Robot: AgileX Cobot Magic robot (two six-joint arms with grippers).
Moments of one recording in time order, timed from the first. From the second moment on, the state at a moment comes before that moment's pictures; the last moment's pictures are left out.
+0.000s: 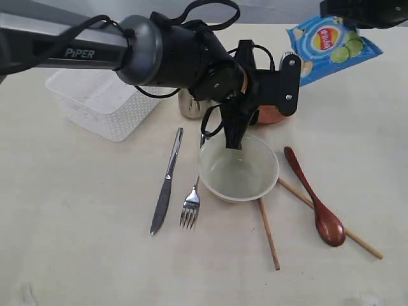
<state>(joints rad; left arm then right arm) -0.87 2.11 -1.48 0.28 0.33 0.72 0.11 1.63 -1.15 0.13 0.40 -0.20</state>
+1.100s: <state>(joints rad) -0.86 1.84 -1.48 0.28 0.75 0.54 0.27 1.92 -1.15 0.29 0.25 -0.22</state>
